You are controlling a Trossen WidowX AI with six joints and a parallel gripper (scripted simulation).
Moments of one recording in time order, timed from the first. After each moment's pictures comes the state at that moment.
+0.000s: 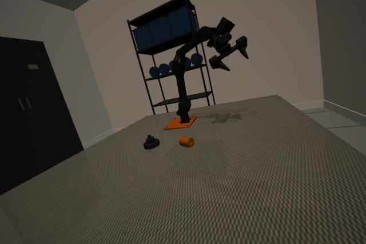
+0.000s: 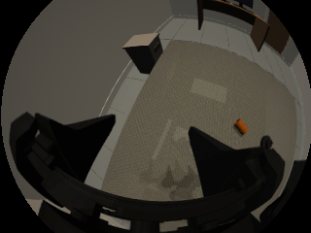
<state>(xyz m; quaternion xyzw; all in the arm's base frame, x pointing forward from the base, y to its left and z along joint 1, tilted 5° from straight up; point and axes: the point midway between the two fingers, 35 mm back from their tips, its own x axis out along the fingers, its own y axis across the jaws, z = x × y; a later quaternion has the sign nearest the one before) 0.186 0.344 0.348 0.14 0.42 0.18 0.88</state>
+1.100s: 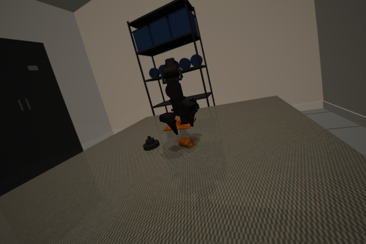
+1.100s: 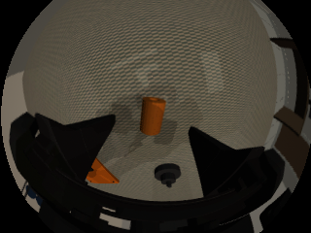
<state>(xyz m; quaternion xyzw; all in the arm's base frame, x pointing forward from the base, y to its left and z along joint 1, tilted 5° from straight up) 0.341 0.098 0.139 -0.34 0.58 0.33 0.66</state>
